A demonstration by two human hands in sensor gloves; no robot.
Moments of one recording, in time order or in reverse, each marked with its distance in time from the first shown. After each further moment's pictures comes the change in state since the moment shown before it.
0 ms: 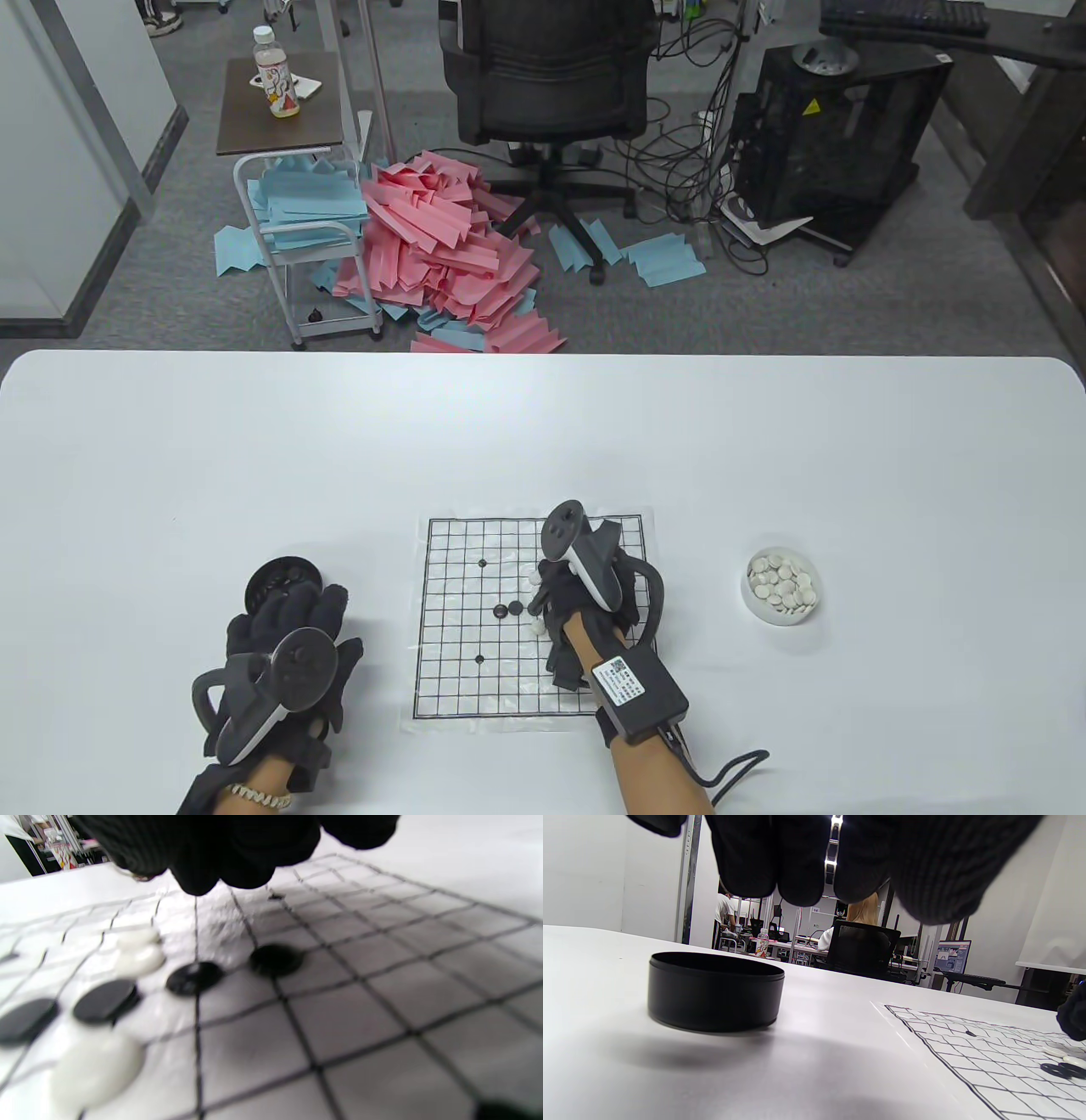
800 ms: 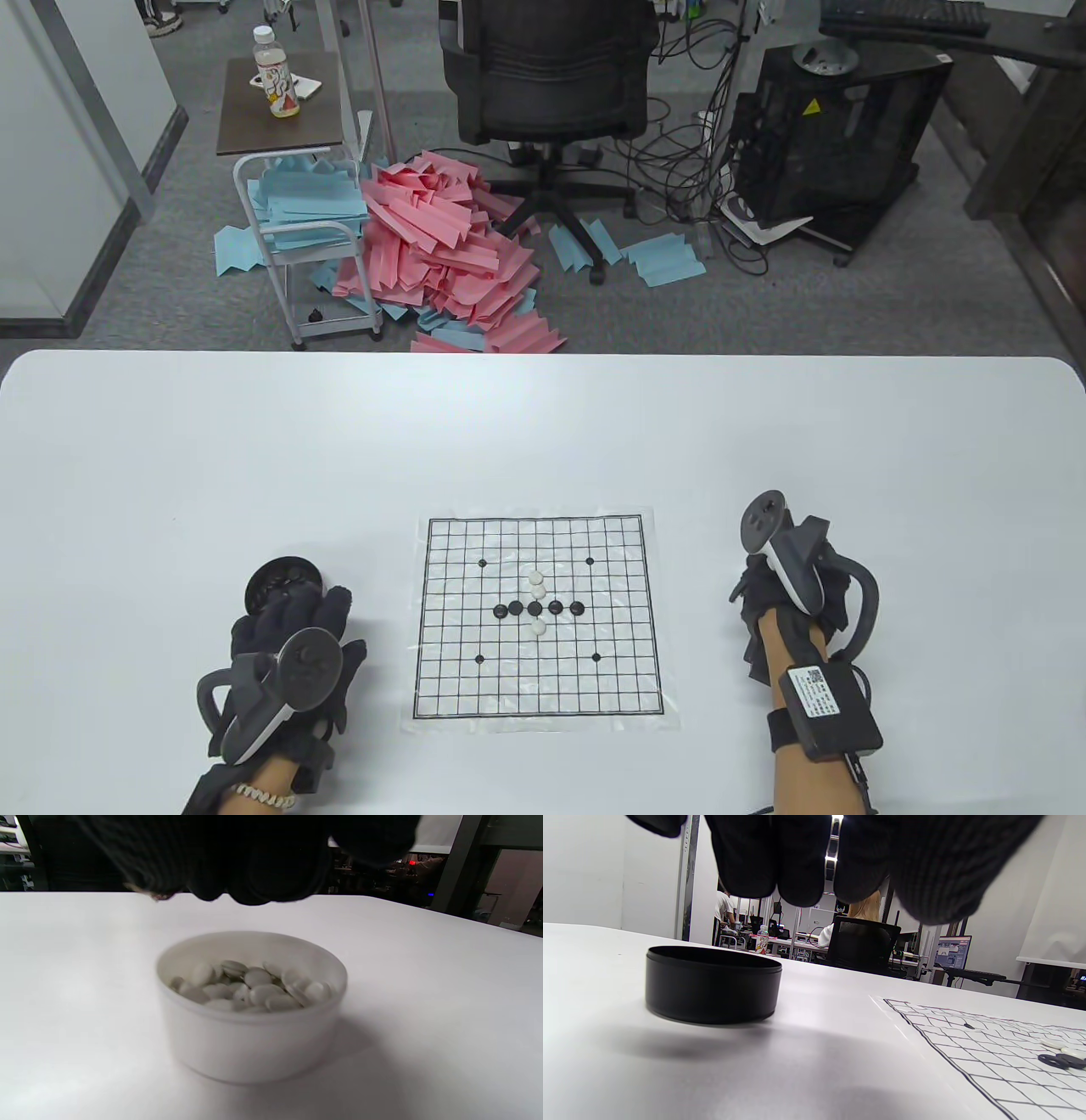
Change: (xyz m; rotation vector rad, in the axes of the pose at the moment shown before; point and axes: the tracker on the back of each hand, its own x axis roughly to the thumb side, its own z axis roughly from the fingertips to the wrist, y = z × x) left_hand 0.003 -0.002 0.000 -0.013 0.000 -0.009; right_hand -0.182 -0.080 -0.027 -0.140 0.256 0.202
